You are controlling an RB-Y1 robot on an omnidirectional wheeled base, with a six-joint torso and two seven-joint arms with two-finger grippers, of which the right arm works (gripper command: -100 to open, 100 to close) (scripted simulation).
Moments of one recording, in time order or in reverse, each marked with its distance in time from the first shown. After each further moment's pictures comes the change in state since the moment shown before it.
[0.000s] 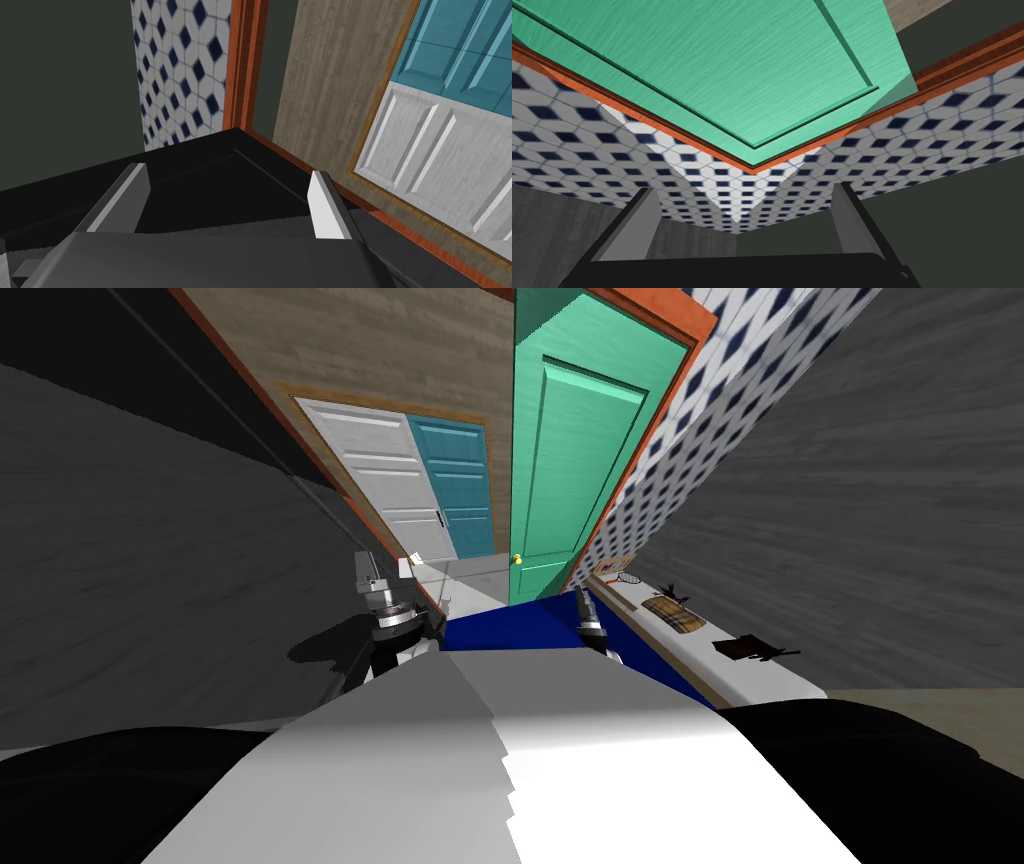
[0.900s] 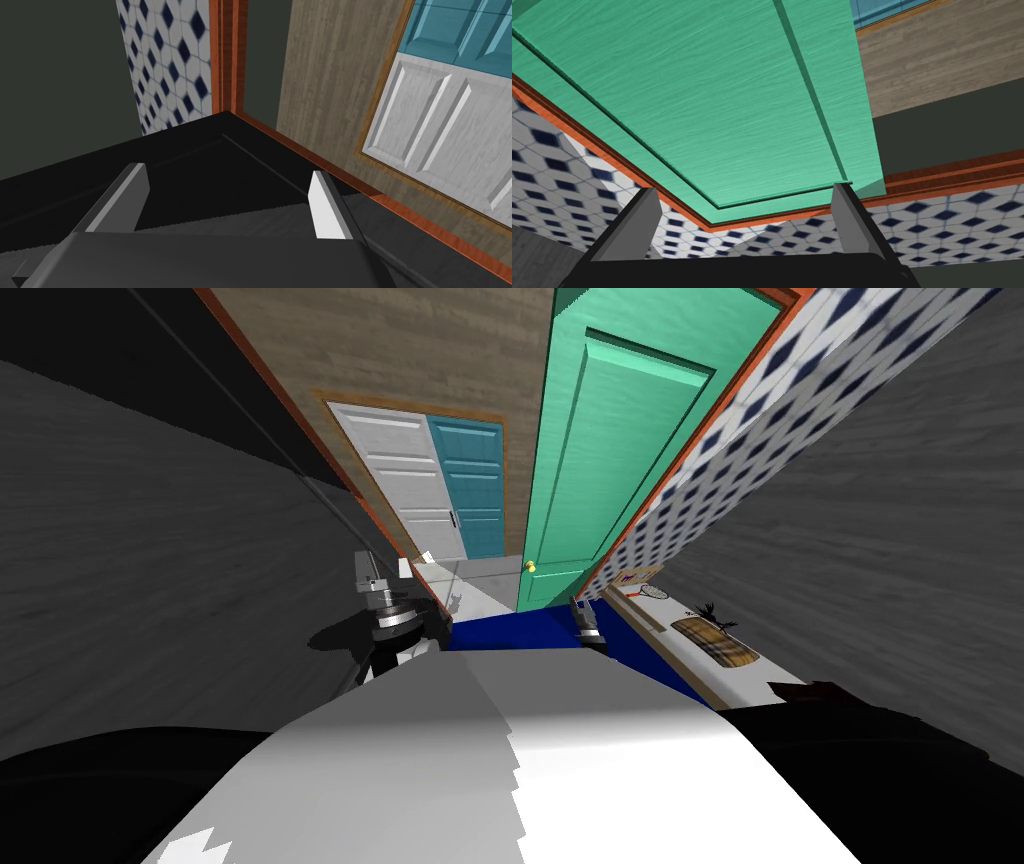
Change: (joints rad) arm -0.034 0.008 -0.083 0.204 0.140 -0.093 0.198
